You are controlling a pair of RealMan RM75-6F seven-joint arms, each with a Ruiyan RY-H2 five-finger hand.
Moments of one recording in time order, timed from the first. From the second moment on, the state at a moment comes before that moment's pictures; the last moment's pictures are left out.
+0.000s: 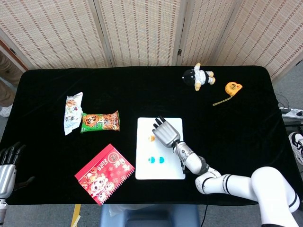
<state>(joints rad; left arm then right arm) -0.06 -1.19 -0.04 -1.49 1.45 1.48 0.02 1.00 -1.69 0.12 -1.26 -1.00 0.78 -0.71</state>
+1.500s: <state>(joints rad) -0.09 -1.18 -0.06 -1.56 1.51 1.52 0.06 0.47 -1.16 0.00 -1.71 -1.27 1.37 -0.30</state>
